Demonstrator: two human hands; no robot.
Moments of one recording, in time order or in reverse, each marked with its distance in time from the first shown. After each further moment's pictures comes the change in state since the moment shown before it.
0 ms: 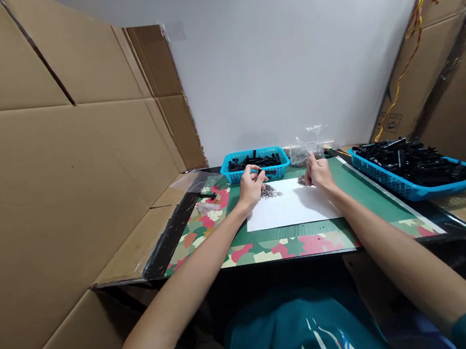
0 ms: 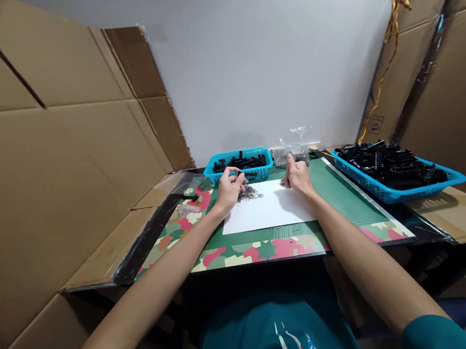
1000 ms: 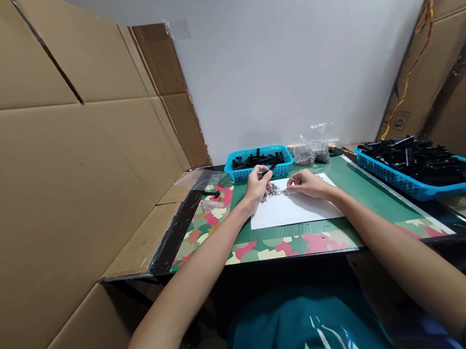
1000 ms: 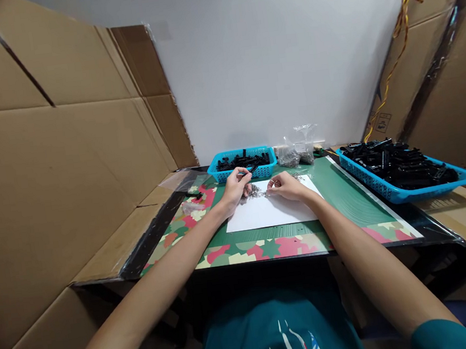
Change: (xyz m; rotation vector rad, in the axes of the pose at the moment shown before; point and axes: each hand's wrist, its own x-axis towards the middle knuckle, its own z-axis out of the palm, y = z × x) left_hand -0.003 0.008 0.009 -0.162 -0.041 -0.216; right_hand -0.014 -0.013 0.014 -0.305 -0.520 -0.118
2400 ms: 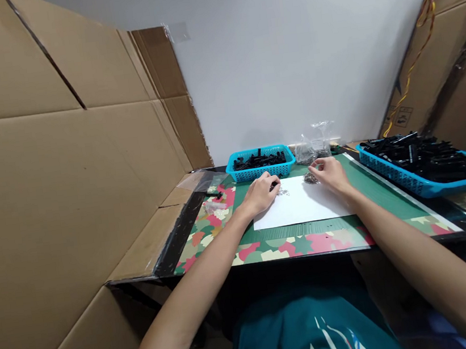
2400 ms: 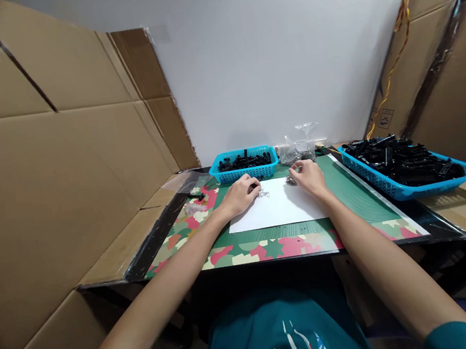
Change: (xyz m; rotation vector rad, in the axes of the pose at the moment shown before) left_hand -0.016 0.007 -0.019 0.967 -0.293 0.395; right_hand -0.010 0.020 -0.024 -0.280 0.559 0.251
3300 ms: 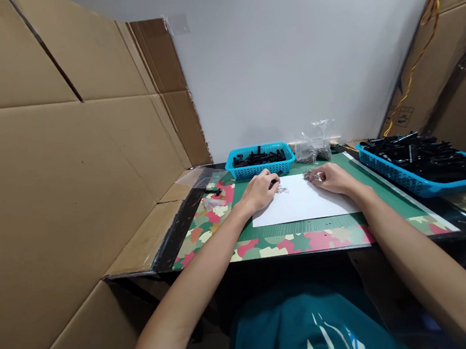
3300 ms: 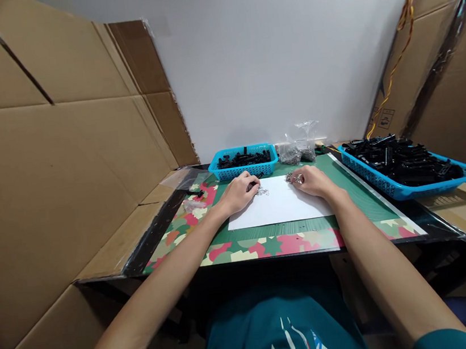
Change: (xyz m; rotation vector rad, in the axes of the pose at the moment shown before) left_hand 0.000 0.000 -0.002 0.010 0.005 0.035; right_hand 0.002 0.036 -0.013 -0.113 -0.345 -0.299
